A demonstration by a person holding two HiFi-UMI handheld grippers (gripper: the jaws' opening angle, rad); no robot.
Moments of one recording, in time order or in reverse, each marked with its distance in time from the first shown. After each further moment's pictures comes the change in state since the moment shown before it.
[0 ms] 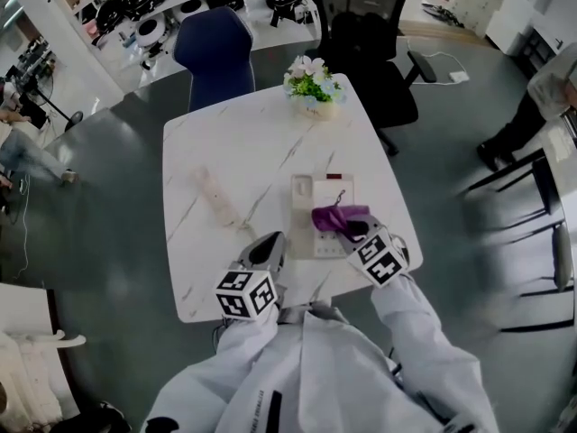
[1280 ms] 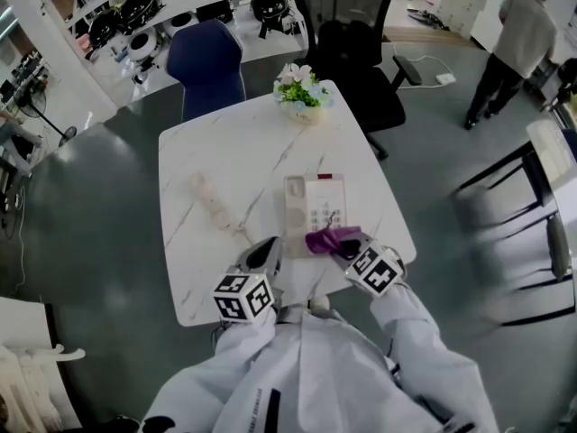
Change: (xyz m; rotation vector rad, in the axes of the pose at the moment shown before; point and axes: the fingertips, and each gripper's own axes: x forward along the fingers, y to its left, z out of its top) left arm -0.014 -0.013 -0.007 -0.002 0.001 -0.036; right arm -0.018 0.051 -0.033 0.024 0.081 0.113
